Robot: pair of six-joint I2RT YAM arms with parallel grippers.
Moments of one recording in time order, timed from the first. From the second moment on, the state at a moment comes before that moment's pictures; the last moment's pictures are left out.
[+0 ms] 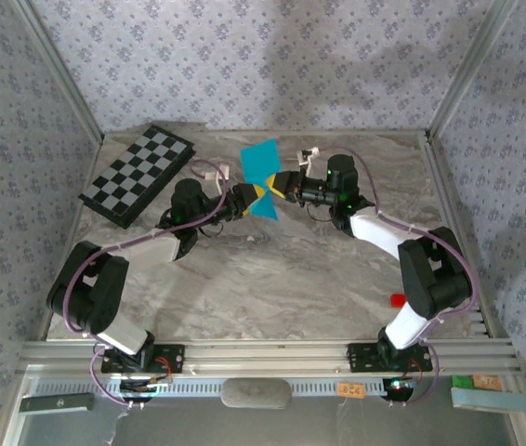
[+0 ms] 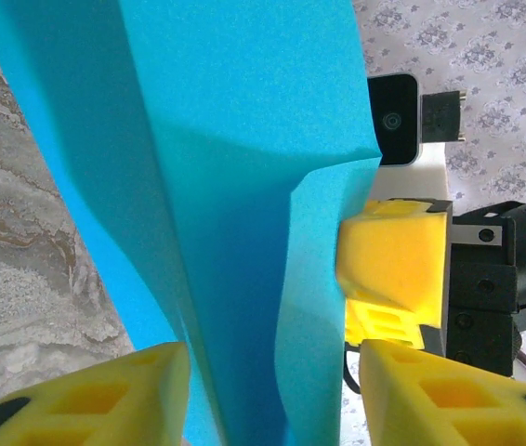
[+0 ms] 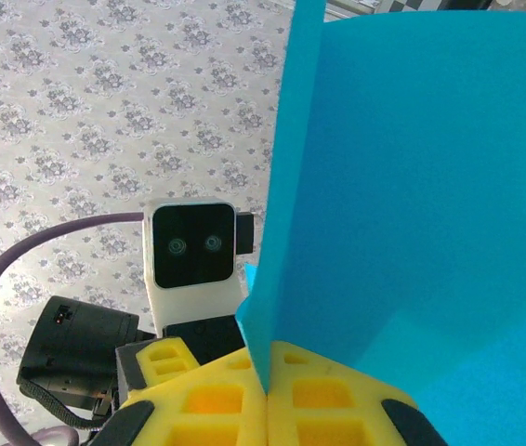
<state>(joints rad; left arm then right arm) -0.50 1.54 0.77 0.67 0.64 -1.19 0.40 1.64 0.98 0.52 -0.82 1.12</state>
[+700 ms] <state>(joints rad) -0.47 1.49 0.77 0.46 0.63 -1.08 0.31 1.59 0.98 0.31 -0.77 1.02</state>
